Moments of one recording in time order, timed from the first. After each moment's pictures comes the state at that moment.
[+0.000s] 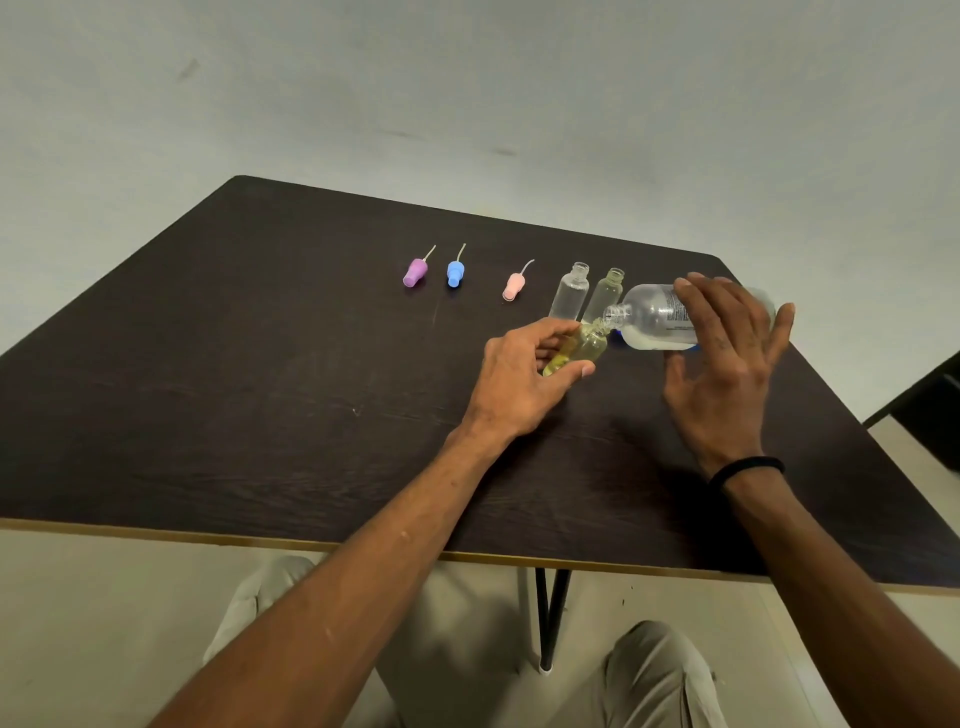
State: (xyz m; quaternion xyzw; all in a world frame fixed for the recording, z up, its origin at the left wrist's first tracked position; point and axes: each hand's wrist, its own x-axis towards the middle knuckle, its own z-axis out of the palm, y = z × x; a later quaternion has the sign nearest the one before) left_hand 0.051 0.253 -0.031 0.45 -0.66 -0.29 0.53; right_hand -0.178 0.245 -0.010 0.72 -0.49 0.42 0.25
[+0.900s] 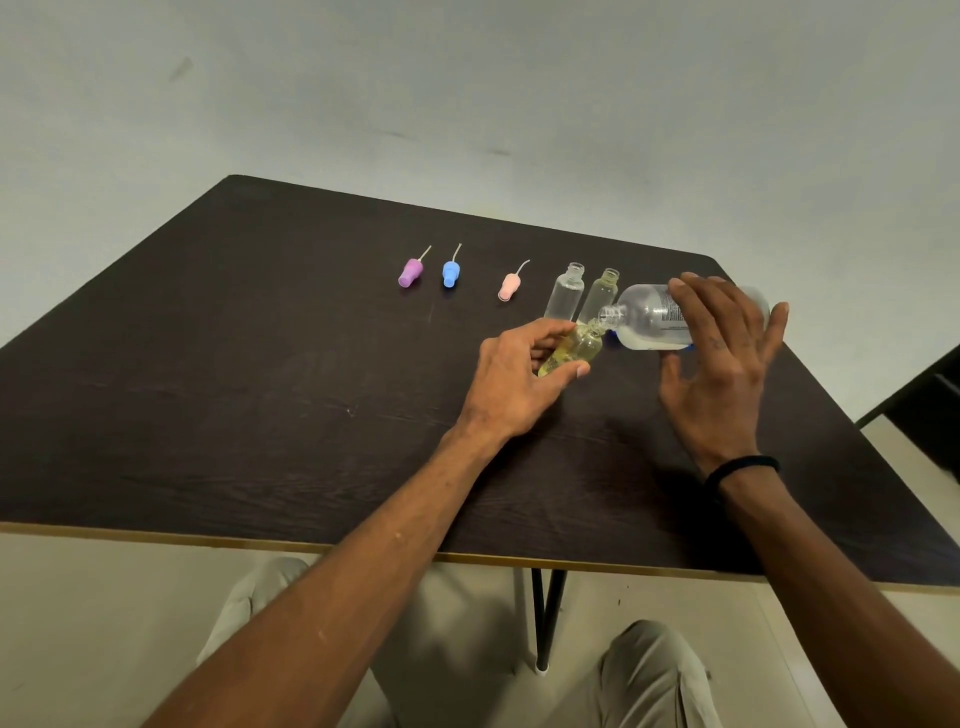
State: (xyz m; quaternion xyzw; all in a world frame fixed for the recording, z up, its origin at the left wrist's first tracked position) left_hand 0.050 0.254 -0.031 0.45 -0.66 -0.30 0.53; right_hand -0.181 0.244 -0.009 0.73 -0.48 0.42 0.26
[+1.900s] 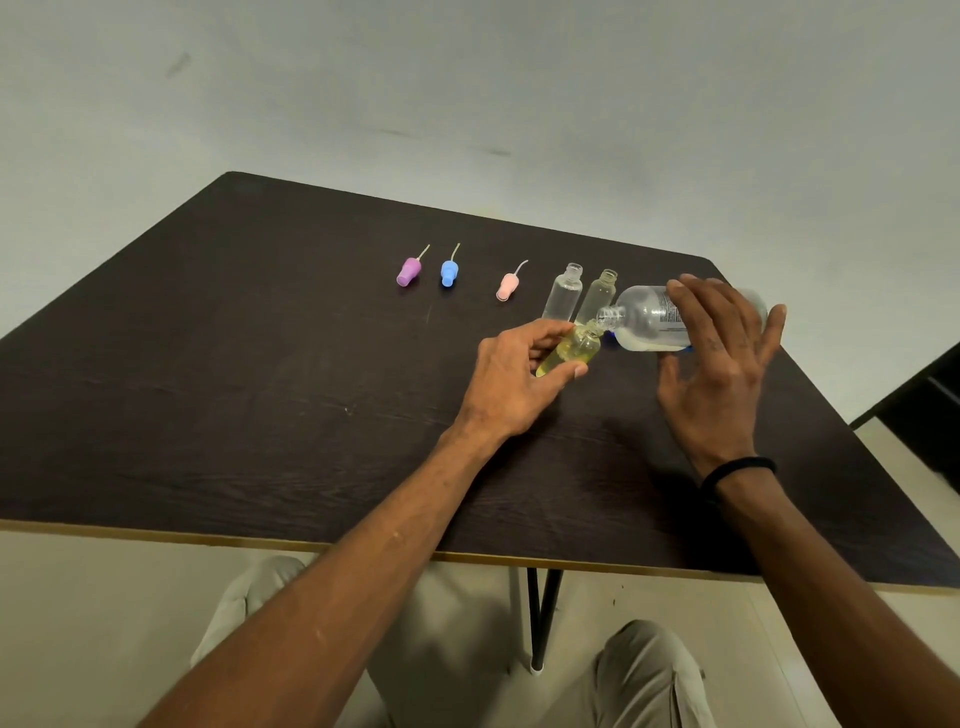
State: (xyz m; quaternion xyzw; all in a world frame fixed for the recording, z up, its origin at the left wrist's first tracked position) left_hand 0.051 0.256 -0.029 0.45 -0.66 -0.29 0.53; right_hand -0.180 0.245 -0.008 0.72 -0.49 0.42 0.26
